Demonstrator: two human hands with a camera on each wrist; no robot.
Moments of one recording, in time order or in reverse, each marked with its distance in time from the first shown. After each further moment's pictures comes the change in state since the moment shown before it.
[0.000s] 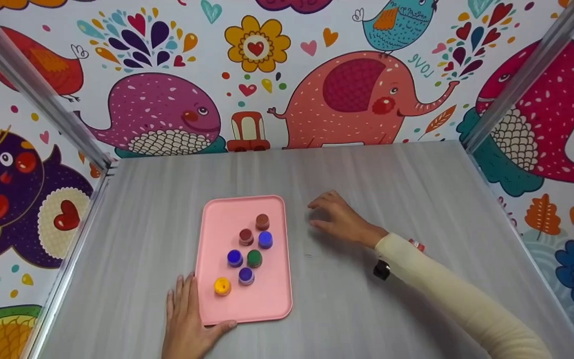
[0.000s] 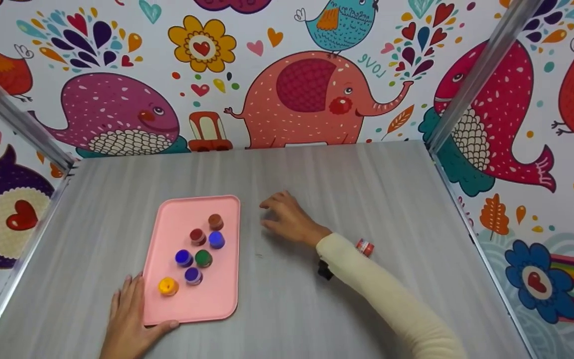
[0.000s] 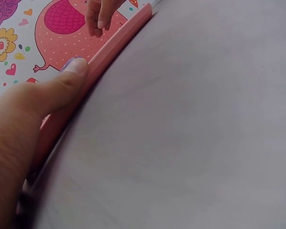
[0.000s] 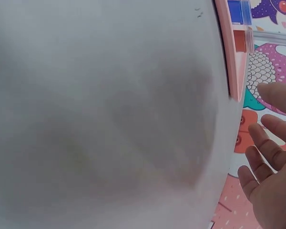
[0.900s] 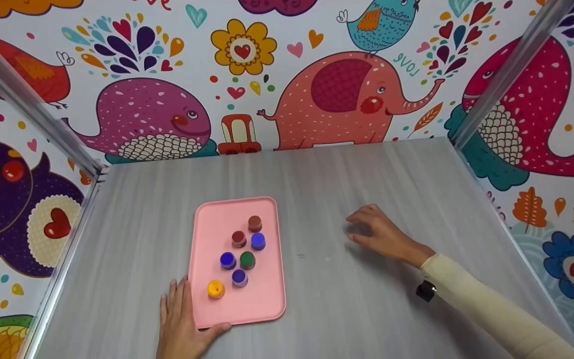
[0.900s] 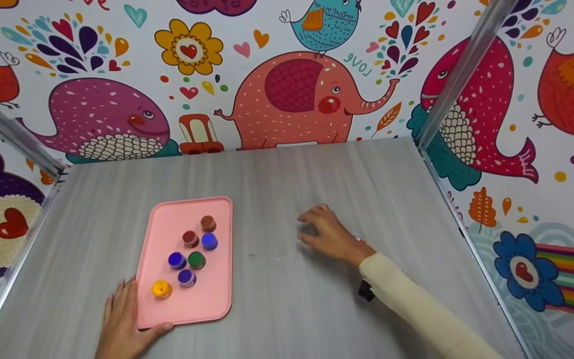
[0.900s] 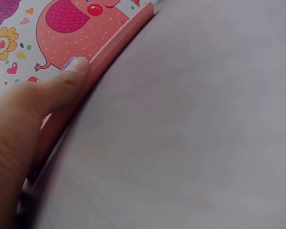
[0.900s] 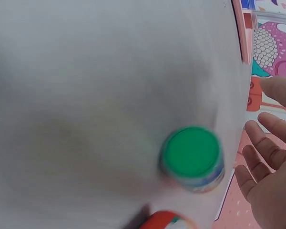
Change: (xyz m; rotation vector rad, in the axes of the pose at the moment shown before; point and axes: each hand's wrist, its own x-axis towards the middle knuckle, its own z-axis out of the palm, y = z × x) left_hand -0.002 -0.001 -0.003 -0.001 -0.013 0.015; right_hand -0.102 0.022 -0.042 -0.041 0.103 0.105
